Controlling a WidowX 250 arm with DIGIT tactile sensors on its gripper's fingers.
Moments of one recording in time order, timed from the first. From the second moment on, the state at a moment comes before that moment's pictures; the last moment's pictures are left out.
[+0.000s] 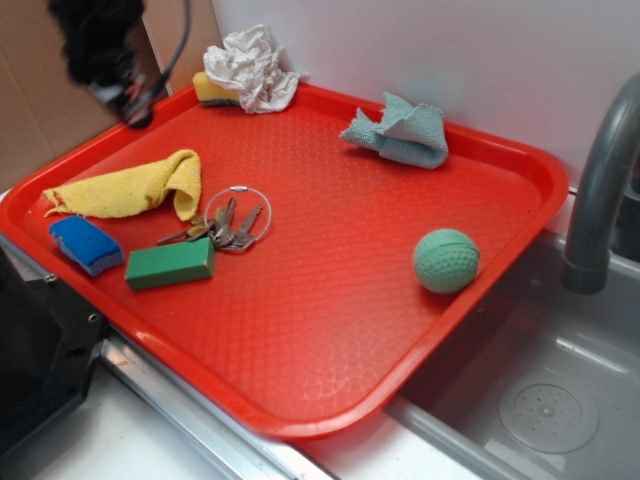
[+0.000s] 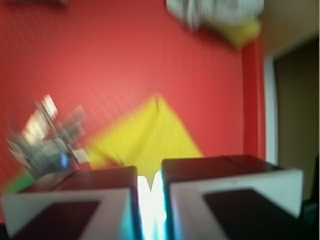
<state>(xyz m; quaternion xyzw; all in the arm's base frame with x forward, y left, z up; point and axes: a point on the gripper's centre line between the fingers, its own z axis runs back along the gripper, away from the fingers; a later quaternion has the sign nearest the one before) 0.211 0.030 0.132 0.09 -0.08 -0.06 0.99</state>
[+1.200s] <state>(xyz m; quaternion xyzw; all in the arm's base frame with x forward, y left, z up) 0.180 0.083 0.097 0.03 -0.02 -0.05 1.00</state>
